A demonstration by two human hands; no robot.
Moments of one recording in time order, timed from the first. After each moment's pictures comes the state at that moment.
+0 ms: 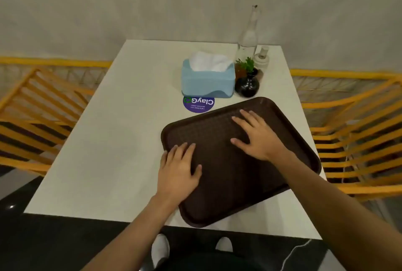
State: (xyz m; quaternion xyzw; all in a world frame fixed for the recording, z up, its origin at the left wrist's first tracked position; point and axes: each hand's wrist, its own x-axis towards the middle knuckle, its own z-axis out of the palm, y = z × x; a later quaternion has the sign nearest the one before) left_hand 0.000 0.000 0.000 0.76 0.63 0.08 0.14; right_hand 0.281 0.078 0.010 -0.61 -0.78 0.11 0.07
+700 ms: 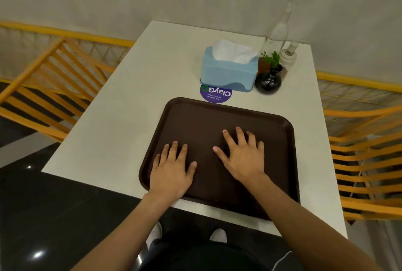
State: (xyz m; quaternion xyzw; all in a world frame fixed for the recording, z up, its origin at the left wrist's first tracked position) left_hand -0.028 -0.035 -0.016 0.69 0.71 0.01 0.15; right_hand 0.189 0.026 -0.019 -0.67 -0.74 0.04 -0.05
